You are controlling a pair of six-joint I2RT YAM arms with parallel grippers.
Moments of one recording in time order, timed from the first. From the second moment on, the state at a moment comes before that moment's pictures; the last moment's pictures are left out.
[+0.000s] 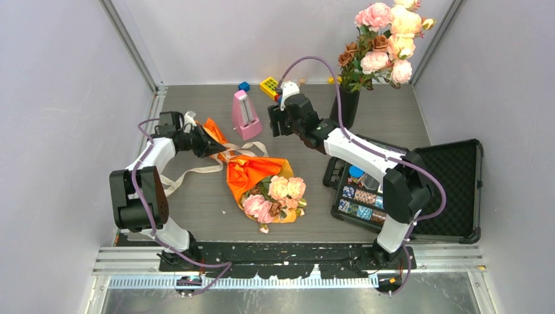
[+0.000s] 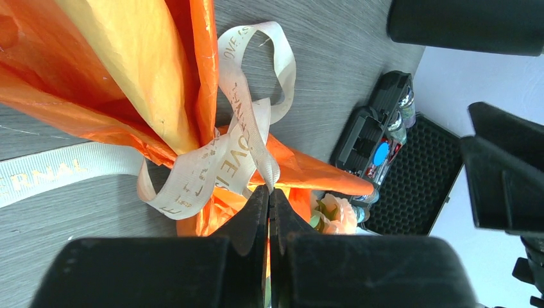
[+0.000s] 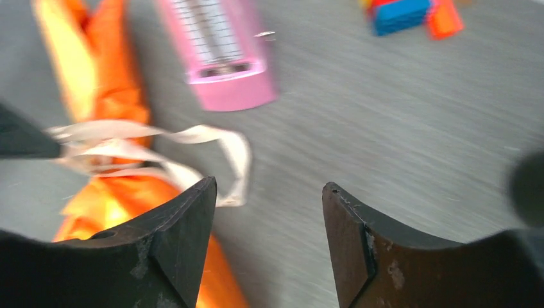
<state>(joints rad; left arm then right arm) 0.13 1.59 1.03 -0.40 0.74 -0.58 0.71 1.75 1.42 -0.17 0.25 0.16</state>
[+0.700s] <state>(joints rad) 0.13 1.59 1.03 -0.40 0.75 -0.58 0.84 2.12 1.58 -0.02 -0.19 0.27</state>
